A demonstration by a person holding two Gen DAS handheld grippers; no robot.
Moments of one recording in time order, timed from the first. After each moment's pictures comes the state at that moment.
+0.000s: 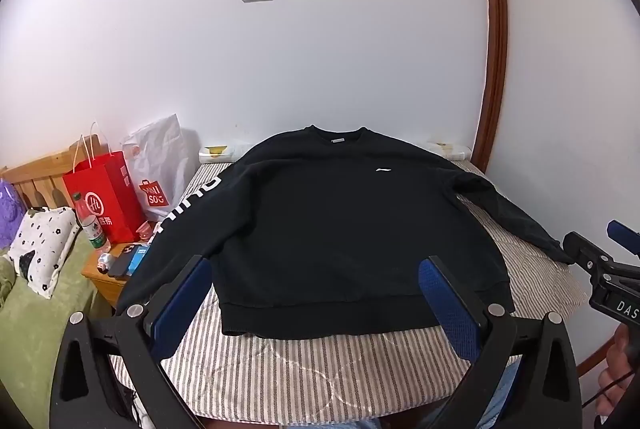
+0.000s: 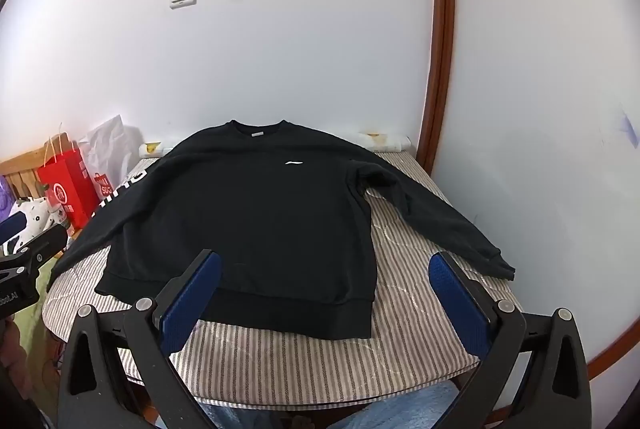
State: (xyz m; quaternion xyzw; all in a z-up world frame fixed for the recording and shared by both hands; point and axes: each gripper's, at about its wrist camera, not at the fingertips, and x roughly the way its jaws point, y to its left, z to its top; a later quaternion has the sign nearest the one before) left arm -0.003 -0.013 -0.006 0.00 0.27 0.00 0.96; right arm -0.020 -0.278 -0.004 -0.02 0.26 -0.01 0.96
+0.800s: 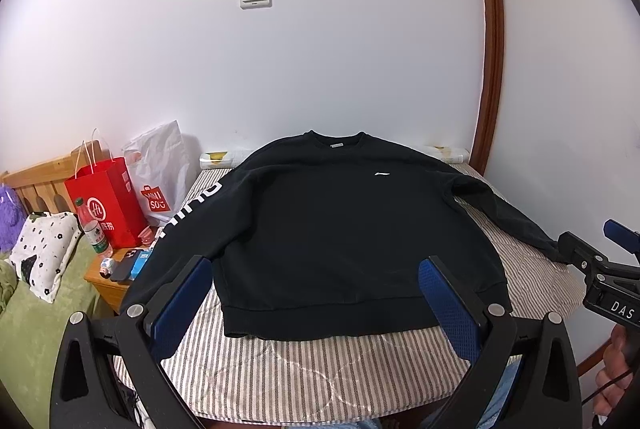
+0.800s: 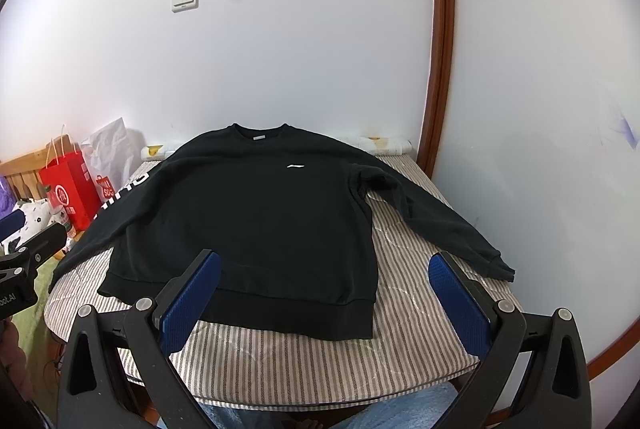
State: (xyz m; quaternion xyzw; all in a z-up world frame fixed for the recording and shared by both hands) left arm -0.008 -0.013 -0.001 0.01 0.26 0.00 0.97; right arm -0.026 -0.276 -0.004 -0.02 0.25 -0.01 0.97
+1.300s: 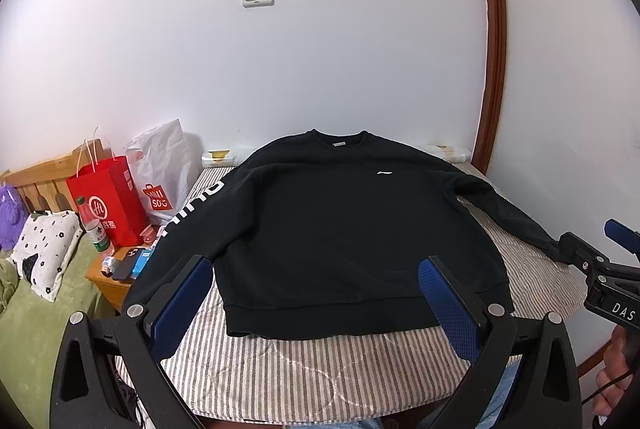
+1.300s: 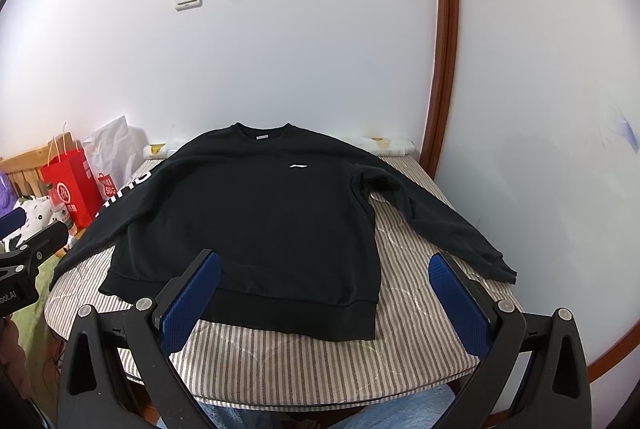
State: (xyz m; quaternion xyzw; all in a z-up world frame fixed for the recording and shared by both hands) left arm -0.009 -0.008 0.001 0.01 0.26 0.00 0.96; right arm -0.026 -0.274 -0.003 -0.02 0.25 0.00 0.97
